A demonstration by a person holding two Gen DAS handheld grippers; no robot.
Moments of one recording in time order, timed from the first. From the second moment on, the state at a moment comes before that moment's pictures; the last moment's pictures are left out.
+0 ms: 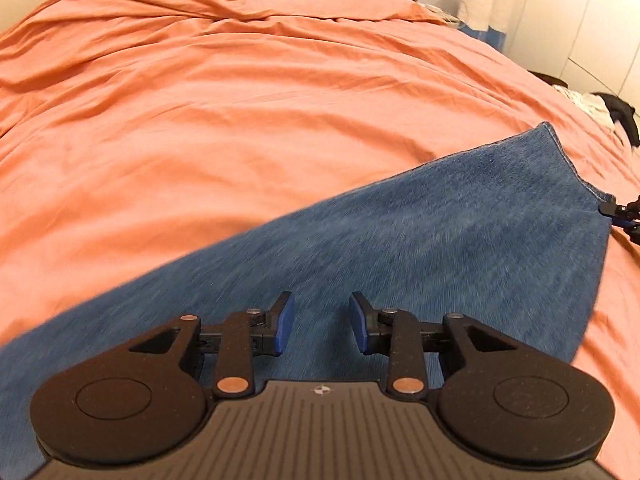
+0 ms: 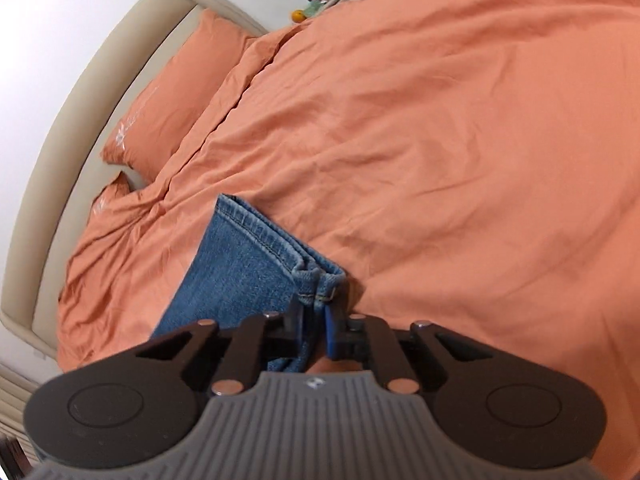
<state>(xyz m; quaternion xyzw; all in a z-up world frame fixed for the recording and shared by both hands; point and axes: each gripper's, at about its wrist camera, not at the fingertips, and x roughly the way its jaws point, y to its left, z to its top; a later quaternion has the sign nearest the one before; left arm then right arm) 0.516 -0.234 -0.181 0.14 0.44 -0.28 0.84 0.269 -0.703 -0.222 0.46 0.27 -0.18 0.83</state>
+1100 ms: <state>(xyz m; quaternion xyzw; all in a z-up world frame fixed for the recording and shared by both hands) 0.401 -0.243 -0.196 0.09 0.46 -0.36 0.81 0.306 -0.585 -0.017 0.26 0.23 -0.15 0.92</state>
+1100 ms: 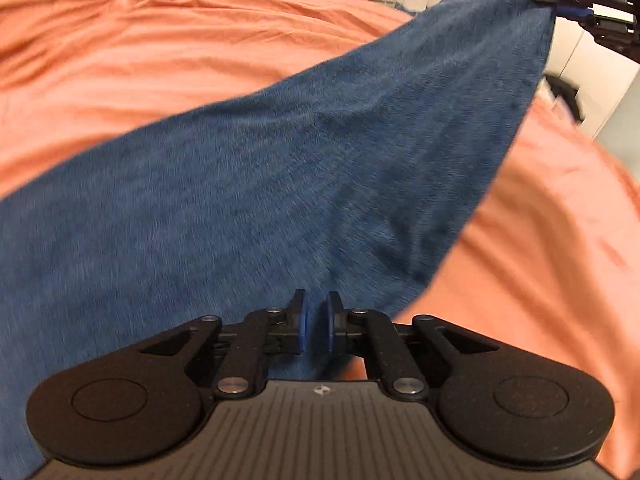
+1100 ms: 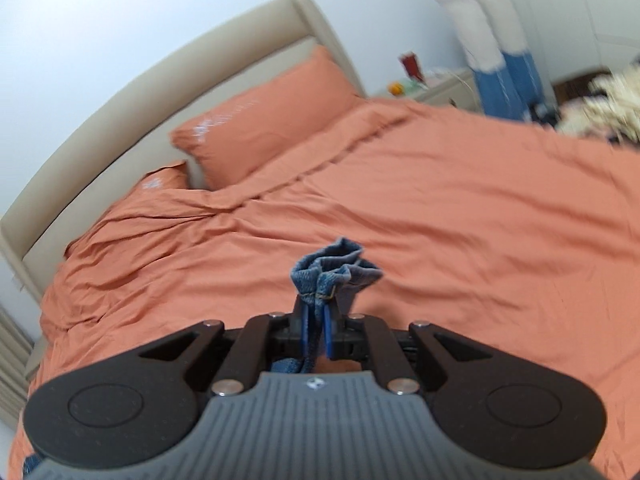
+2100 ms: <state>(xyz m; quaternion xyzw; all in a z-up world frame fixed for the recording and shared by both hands) 0.356 0.067 -0.079 -0.11 0.47 -0.21 0.85 0.369 -0.195 -0.166 0.12 0.47 0.12 0.87</state>
